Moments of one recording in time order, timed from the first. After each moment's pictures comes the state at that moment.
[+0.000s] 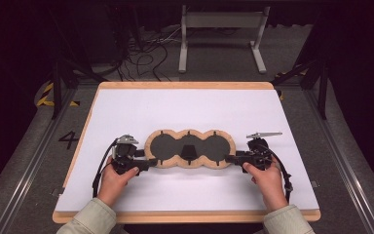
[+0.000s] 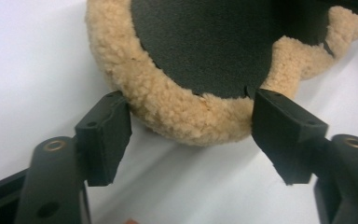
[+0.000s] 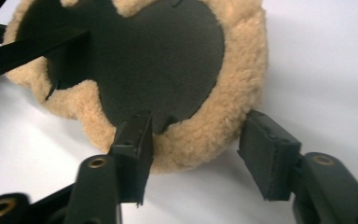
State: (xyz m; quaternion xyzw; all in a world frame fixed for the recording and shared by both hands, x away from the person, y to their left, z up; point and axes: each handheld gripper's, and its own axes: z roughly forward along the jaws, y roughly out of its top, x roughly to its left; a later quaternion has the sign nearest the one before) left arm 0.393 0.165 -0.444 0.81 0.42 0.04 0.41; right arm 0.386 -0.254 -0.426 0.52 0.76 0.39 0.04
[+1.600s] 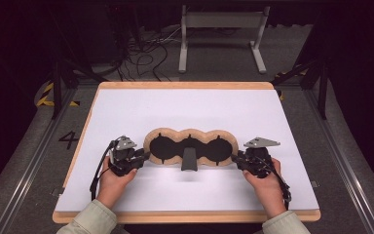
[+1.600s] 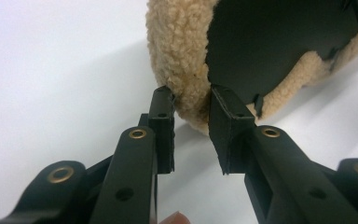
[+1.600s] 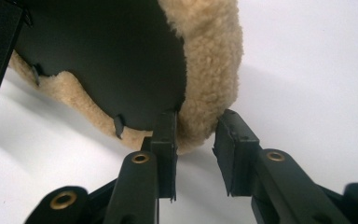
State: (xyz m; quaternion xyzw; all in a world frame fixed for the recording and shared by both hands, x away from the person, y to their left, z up) left arm 0.375 0.163 -0.438 0.81 0.42 0.14 0.39; right arm 0.357 -0.242 -0.419 0.47 0.78 0.35 0.20
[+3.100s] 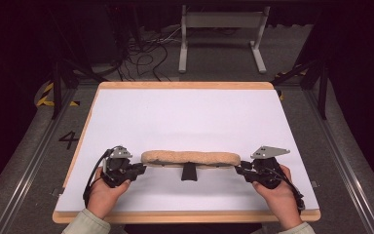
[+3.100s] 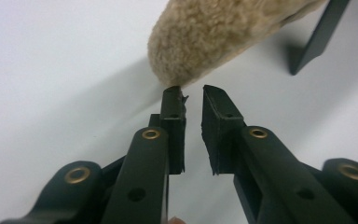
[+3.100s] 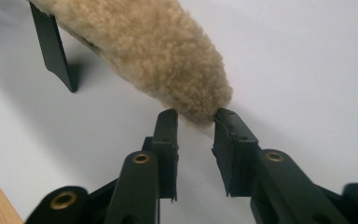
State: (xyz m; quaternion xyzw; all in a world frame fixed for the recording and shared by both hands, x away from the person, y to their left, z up) left arm 0.347 0.178 -0.426 0.83 0.41 0.06 0.37; right arm 0.329 -0.260 -0.409 0.40 0.83 0.36 0.15
